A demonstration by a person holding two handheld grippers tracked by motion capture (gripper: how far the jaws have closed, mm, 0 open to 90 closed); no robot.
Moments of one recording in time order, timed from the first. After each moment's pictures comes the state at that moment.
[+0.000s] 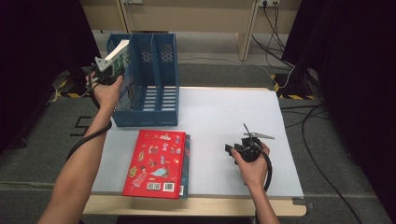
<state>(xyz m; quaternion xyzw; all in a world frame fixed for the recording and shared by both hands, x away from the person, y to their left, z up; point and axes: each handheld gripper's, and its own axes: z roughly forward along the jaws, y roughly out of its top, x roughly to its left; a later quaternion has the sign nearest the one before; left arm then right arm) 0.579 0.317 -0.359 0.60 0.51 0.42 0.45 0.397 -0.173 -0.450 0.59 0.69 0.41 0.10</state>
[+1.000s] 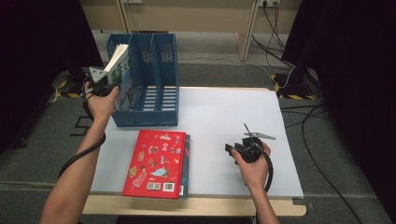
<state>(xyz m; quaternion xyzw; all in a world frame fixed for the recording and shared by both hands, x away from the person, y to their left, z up) 0.538 0.323 -0.364 0.61 0.51 0.41 0.45 0.391 -0.172 -0.441 0.58 0.69 0.41 0.11</state>
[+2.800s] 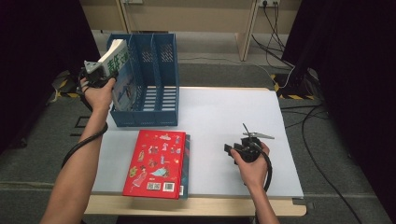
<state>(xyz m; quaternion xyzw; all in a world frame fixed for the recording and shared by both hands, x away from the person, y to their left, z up) 0.560 0.330 -0.348 0.57 0.54 0.39 0.48 0.394 -0.170 -0.445 0.58 0.70 0.41 0.10</state>
